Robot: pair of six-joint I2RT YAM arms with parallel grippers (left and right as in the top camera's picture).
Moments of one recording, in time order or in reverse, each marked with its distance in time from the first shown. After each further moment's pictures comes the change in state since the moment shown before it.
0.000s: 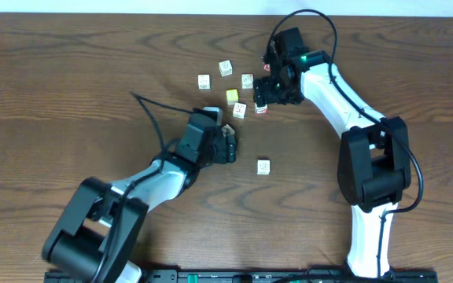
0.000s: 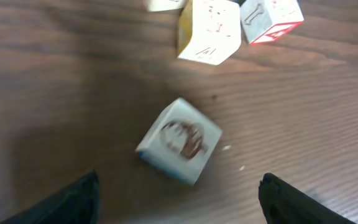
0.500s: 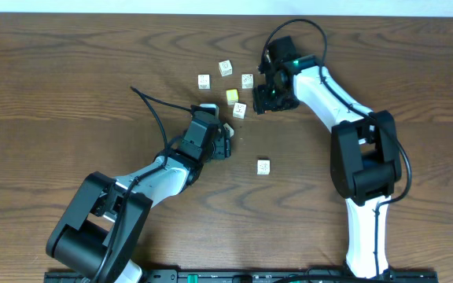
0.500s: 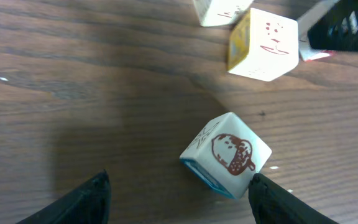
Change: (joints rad) left arm -0.003 0.021 0.023 -0.033 -0.145 -0.003; right arm 0.015 0.070 0.000 0.000 -0.003 -0.013
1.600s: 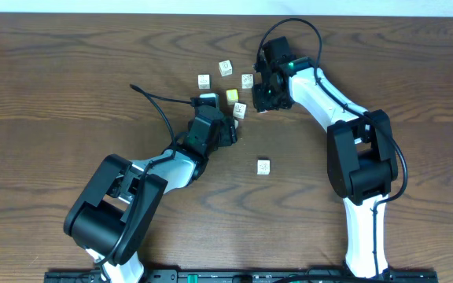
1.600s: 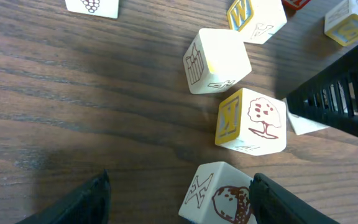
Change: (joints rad) left arm 0.000 0.127 0.046 0.212 -0.039 -0.101; right arm 0.017 0.014 0.003 0.059 0.030 -0.013
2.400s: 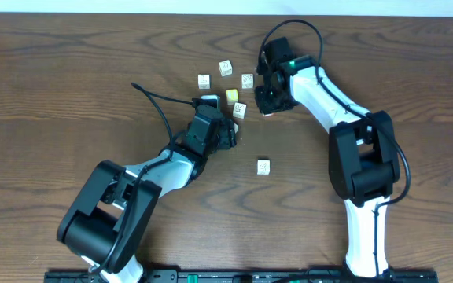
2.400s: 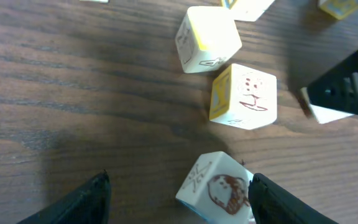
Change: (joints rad) left arm 0.001 -0.060 0.003 -0.110 0.040 0.052; right arm 0.000 -0.037 0.004 -0.109 0.032 -0.002
